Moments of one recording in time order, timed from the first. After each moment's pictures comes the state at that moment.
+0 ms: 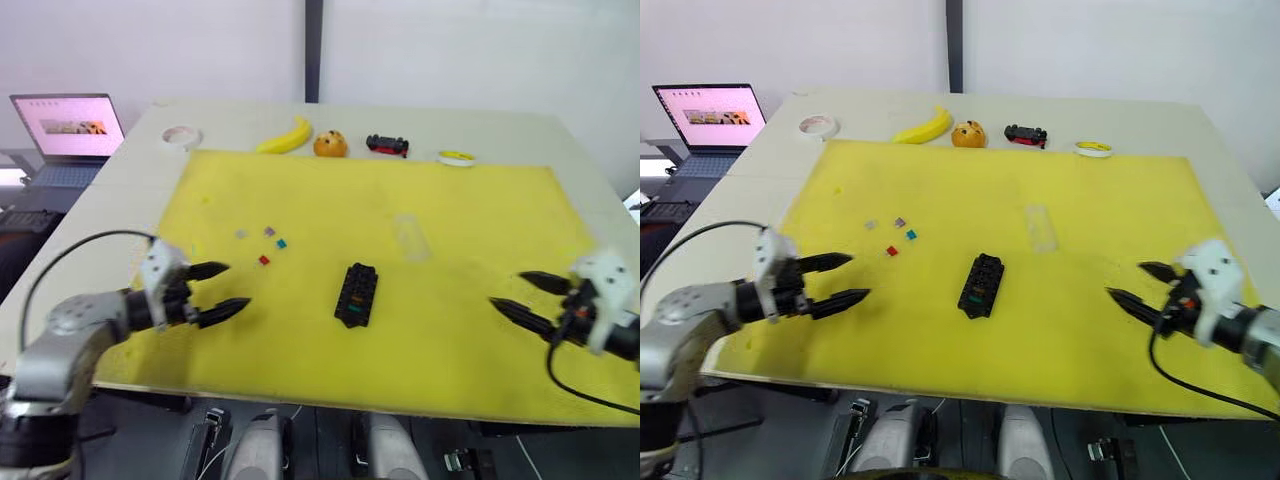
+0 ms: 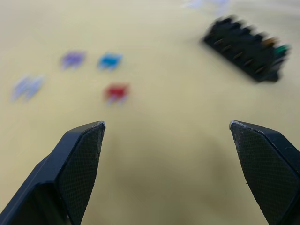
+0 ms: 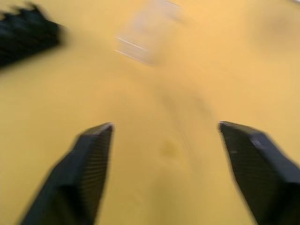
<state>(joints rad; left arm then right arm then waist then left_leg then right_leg) 0.02 0.76 0.33 -0.24 -0.52 0.55 -1.02 0.28 -0.87 -0.69 -0.38 0.48 0.62 0.89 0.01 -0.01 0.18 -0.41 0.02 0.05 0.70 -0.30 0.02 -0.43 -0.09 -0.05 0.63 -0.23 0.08</state>
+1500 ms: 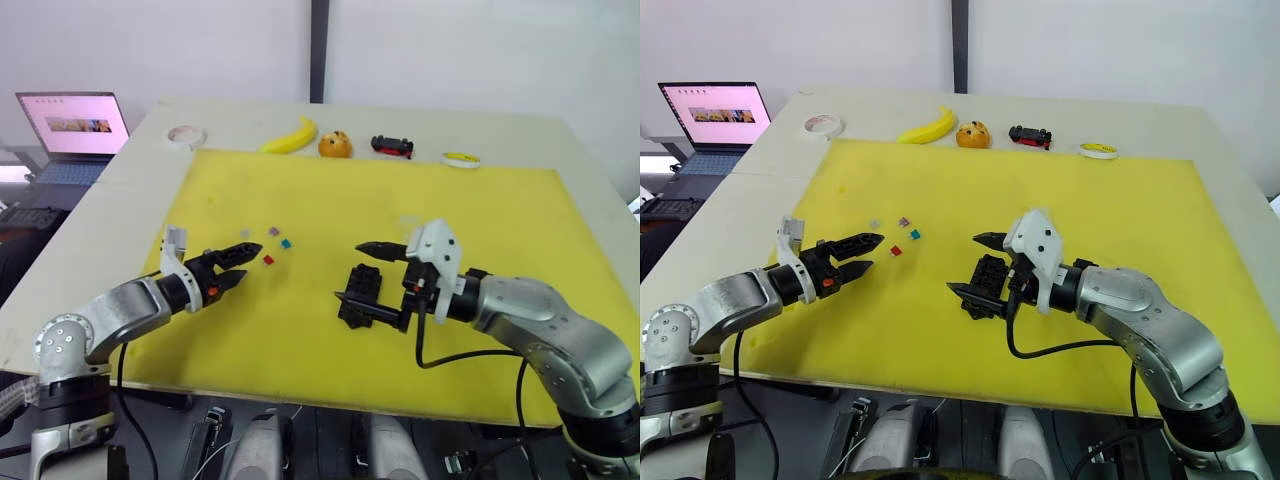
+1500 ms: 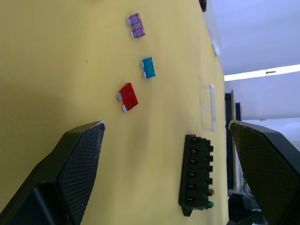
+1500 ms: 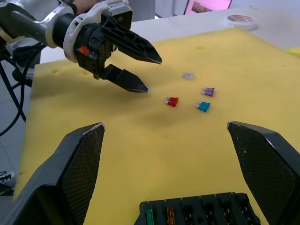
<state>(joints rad) -0.29 0.51 0.33 0.00 -1.95 1.12 0.45 -0.29 -0.66 0.06 -0.66 0.62 0.75 0.63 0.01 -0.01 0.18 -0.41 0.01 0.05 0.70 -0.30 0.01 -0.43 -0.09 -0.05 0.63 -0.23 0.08</state>
